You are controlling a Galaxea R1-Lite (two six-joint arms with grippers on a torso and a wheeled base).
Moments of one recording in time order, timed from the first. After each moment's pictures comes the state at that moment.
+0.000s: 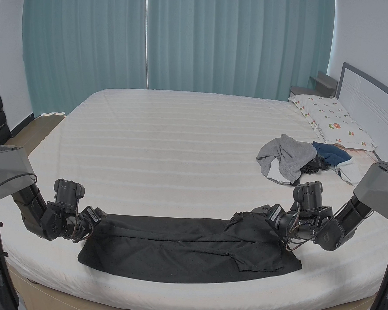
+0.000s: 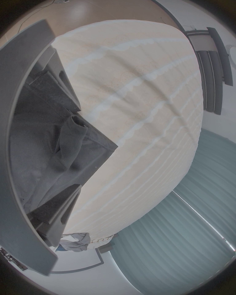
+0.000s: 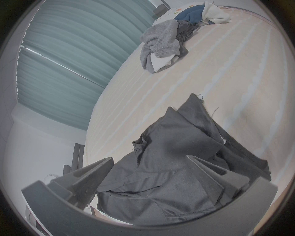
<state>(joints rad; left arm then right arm) -0.07 2.14 -0.65 -0.65 0.05 -0.85 0.34 2.15 -0.79 -0.72 0.09 0.94</state>
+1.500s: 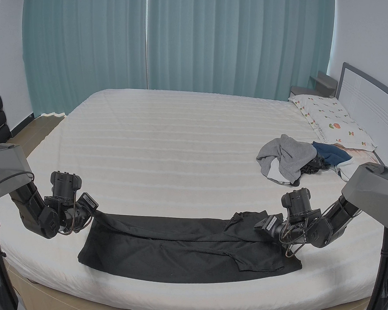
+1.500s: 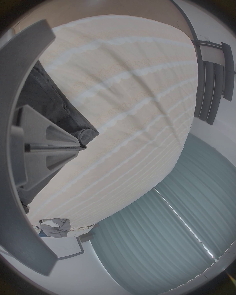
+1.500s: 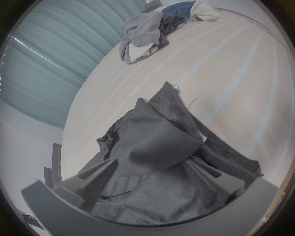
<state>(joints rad) -0.06 2.12 -0.66 -0.77 0.10 -0.97 0.34 2.24 -0.89 -0.52 -0.03 0.92</state>
